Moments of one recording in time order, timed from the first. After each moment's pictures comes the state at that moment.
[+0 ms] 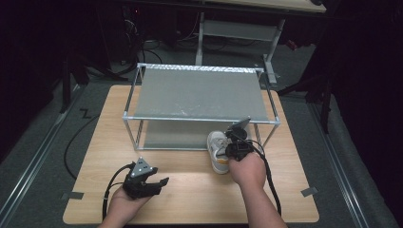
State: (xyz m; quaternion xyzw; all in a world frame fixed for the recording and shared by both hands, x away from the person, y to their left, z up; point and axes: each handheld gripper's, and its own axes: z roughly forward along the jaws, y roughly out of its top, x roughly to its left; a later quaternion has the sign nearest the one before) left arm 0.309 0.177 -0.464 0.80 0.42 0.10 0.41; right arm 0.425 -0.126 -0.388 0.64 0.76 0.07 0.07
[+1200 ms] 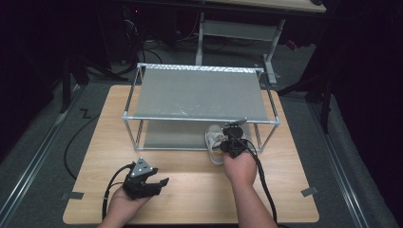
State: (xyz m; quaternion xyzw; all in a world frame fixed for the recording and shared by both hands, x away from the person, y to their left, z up) left arm 0.309 0.177 -0.465 0.80 0.42 0.10 0.41; right arm 0.440 -0.119 -0.414 0.66 0.73 0.12 0.14
